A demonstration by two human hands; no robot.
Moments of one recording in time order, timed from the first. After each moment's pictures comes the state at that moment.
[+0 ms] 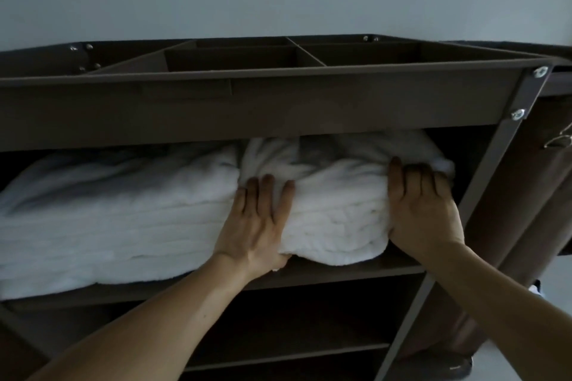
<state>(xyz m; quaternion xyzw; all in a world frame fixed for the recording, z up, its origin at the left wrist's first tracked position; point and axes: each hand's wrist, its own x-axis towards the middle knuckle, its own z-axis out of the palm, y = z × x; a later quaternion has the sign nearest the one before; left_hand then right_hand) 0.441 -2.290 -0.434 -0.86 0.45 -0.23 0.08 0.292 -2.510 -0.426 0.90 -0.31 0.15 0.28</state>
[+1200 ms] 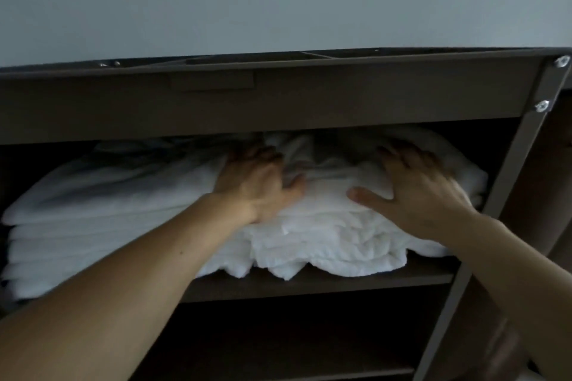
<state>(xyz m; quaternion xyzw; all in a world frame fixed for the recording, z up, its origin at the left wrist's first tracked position) 0.483 -2.291 -0.369 -0.89 0.42 -0.17 -0.06 0.311 -2.483 -0.381 0.95 -0.22 0.22 0.01</state>
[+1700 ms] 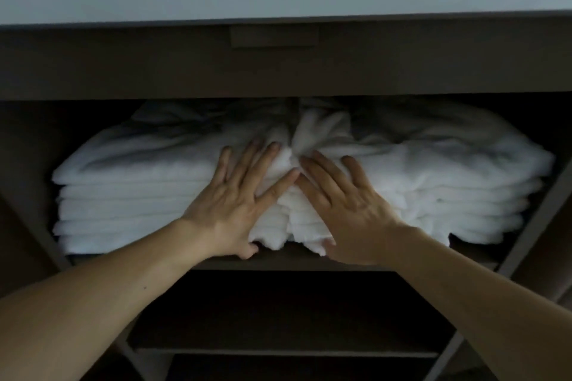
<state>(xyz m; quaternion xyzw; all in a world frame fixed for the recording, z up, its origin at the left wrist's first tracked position) 0.498 -2.186 -0.430 -0.80 0.52 -0.26 0.12 0.371 -2.386 -0.441 0.95 0.05 0.21 0.22</state>
